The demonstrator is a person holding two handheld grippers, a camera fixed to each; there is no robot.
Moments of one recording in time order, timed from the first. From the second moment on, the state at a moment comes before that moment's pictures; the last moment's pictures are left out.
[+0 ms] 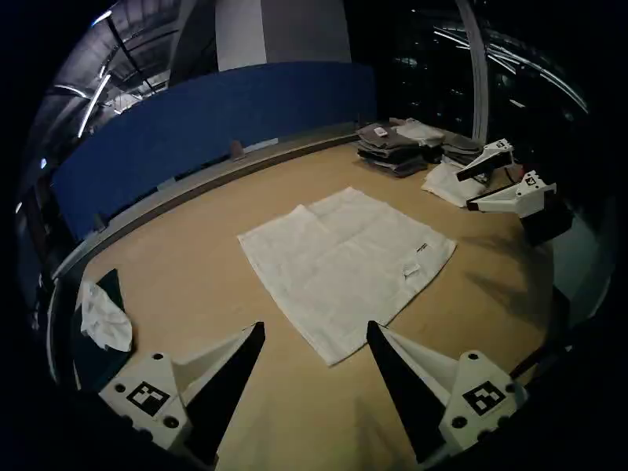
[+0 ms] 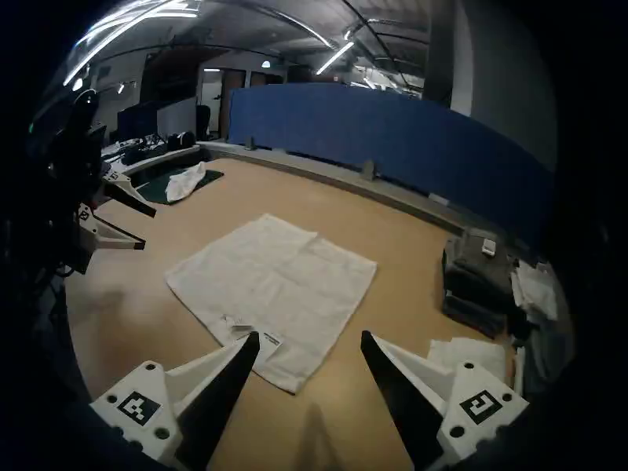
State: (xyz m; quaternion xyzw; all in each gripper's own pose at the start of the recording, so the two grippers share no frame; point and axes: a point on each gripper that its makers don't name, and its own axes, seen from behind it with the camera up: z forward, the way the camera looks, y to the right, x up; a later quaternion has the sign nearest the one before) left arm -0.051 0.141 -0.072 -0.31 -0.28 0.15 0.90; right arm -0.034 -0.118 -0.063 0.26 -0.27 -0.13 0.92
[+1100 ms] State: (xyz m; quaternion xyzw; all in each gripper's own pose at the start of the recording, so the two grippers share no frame) left arm -0.116 0.156 -0.082 -0.34 -0.35 0.16 0.86; right arm -0.110 -0.120 -0.070 0.27 -0.33 -0.13 0.90
